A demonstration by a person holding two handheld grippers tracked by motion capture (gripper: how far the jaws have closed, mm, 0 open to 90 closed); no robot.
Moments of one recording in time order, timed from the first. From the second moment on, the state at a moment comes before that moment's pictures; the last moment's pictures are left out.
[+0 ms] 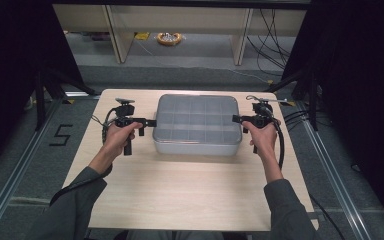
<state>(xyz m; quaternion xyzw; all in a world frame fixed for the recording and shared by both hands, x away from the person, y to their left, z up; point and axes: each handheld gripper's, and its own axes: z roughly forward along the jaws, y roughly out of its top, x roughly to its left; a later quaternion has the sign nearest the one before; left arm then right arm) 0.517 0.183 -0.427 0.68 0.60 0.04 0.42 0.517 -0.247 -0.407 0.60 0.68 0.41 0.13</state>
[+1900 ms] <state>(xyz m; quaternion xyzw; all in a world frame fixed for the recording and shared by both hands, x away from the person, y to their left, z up) 0.420 0.189 -0.450 0.72 0.52 0.03 0.46 0.441 -0.204 -0.415 0.50 0.73 0.45 0.09</state>
